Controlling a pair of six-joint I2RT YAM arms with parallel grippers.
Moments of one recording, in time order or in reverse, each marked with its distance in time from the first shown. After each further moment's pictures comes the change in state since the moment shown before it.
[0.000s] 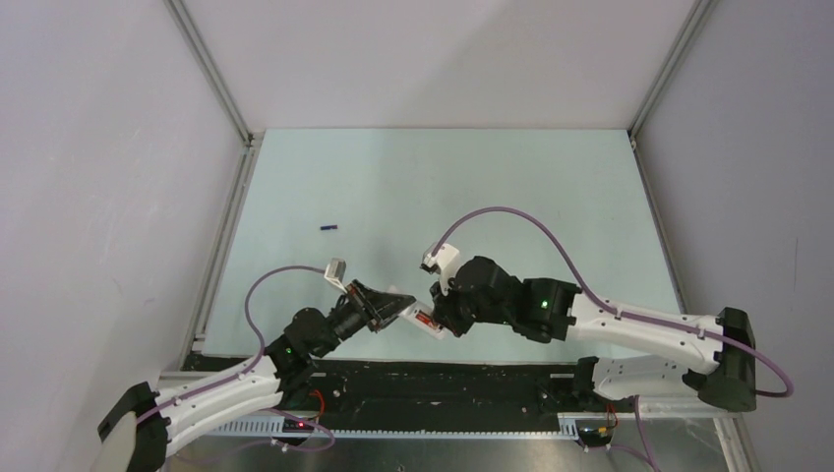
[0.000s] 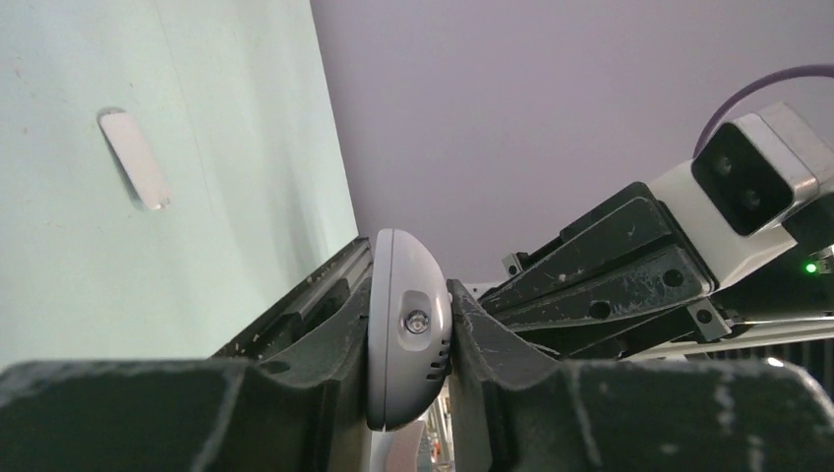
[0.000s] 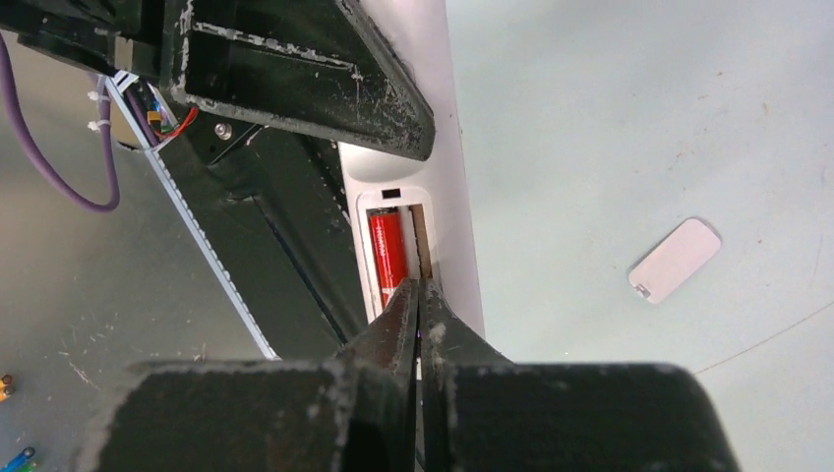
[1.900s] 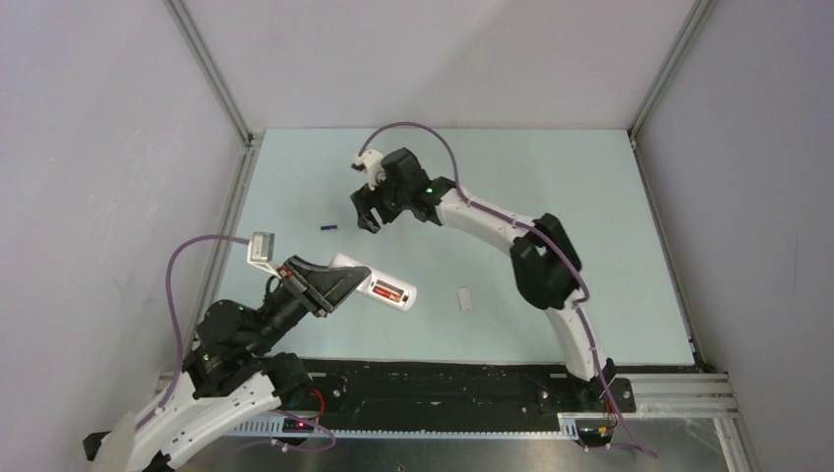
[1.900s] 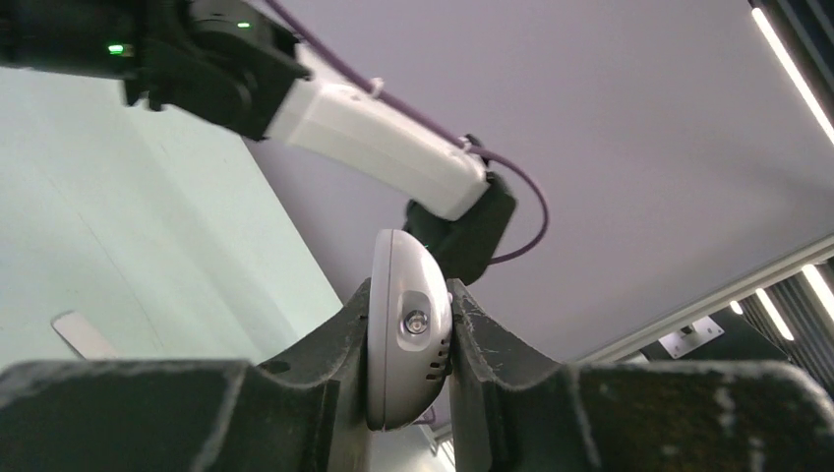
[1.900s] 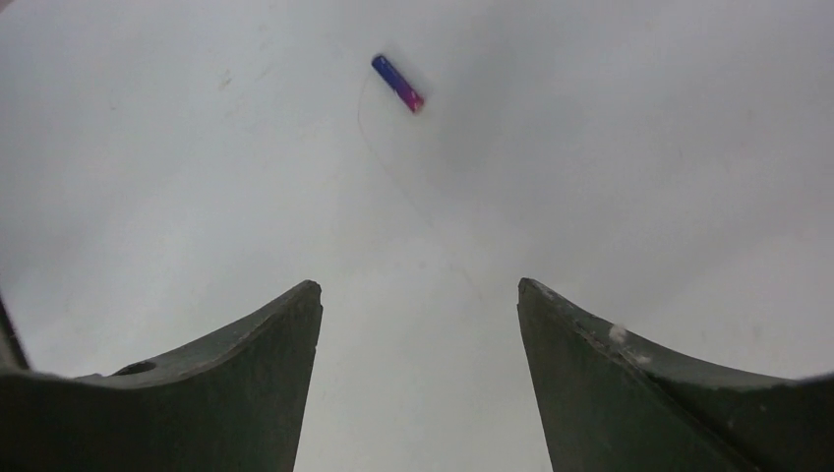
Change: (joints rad) left arm -0.006 -0.313 0.564 -0.702 -0.053 0.364; right arm -0.421 1.004 0.836 0.210 -0.304 -0.277
